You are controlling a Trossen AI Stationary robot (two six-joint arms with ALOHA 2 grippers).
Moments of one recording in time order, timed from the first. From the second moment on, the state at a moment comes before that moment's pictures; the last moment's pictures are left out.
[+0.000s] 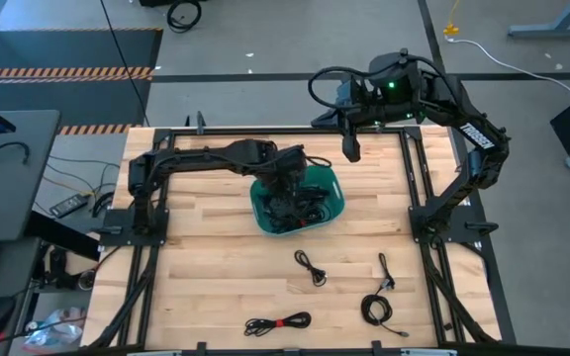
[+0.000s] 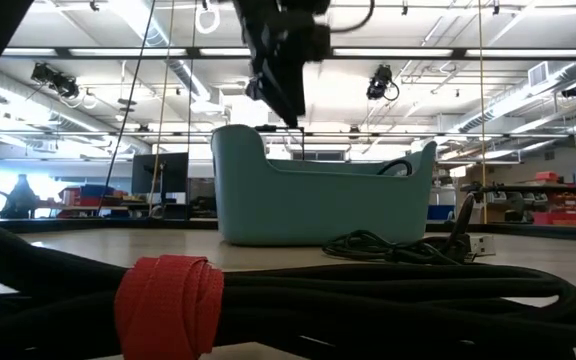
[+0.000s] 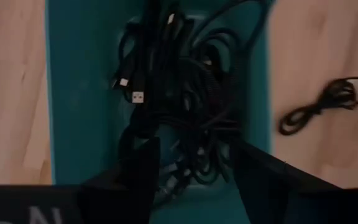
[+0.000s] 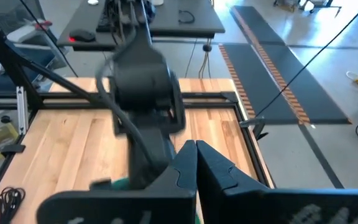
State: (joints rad) left arm 0.14 1.94 1.82 -1.03 0.03 -0.09; right arm -0.22 1.59 2.24 -1.09 -0.12 -0.13
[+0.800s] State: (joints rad) left arm -0.07 1.87 2.17 -1.57 -0.37 -0.21; right arm 0.05 1.53 2.19 -1.57 -0.03 0.39
